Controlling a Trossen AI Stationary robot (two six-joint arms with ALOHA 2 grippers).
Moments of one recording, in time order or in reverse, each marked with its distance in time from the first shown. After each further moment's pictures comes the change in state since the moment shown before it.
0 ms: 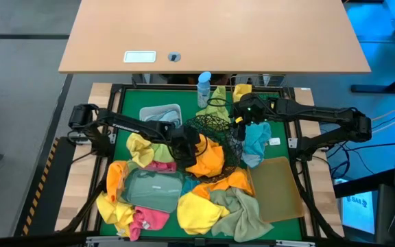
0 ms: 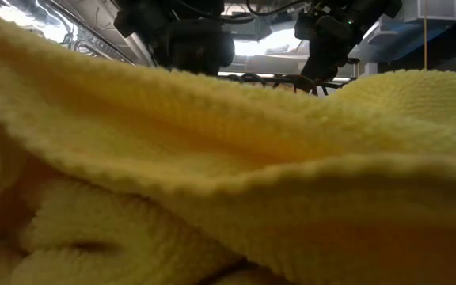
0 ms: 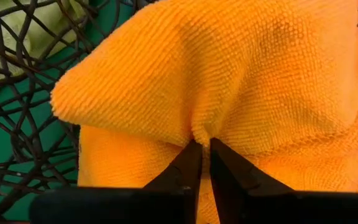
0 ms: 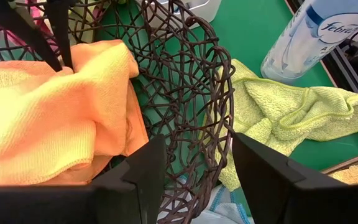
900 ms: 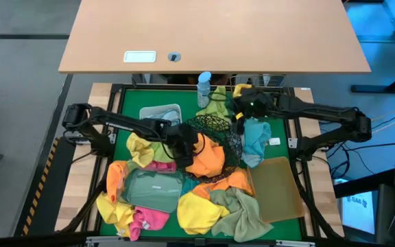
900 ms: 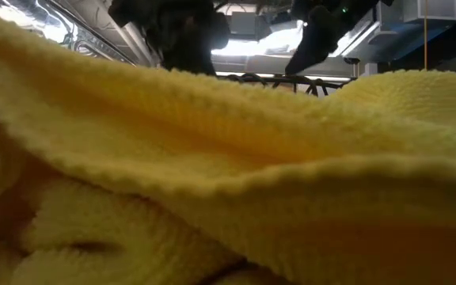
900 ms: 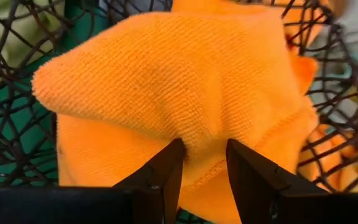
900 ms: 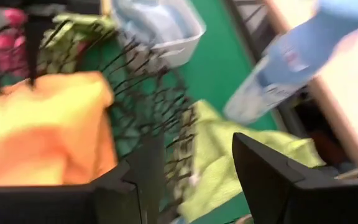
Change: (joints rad) left arm -0.002 -0.082 0.000 -0.032 0.090 0.002; right arm -0.001 0.000 0.097 0.024 0.114 -0.138
